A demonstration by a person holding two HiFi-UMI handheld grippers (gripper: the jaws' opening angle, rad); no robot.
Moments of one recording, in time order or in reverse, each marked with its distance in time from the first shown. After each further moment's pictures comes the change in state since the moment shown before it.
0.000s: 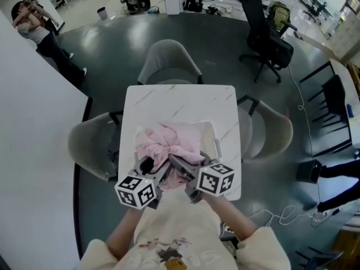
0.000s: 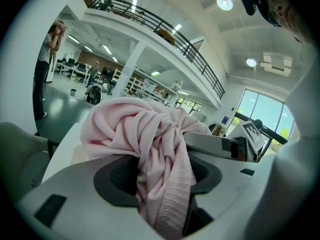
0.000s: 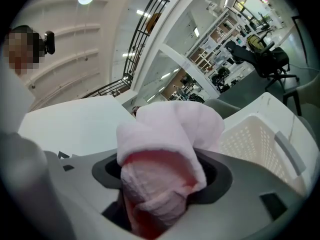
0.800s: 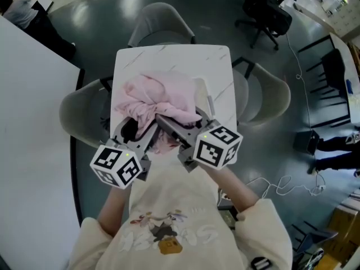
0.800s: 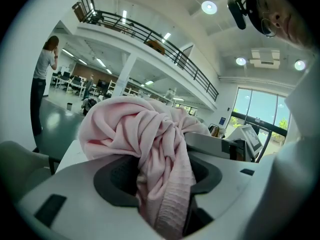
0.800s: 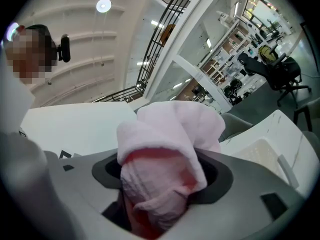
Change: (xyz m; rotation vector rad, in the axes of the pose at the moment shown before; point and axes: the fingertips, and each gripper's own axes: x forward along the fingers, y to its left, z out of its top) left arm -0.037 -0.045 0.040 0.098 -0.108 -0.007; right arm -0.032 0.055 0.032 -0.114 -0.118 0.114
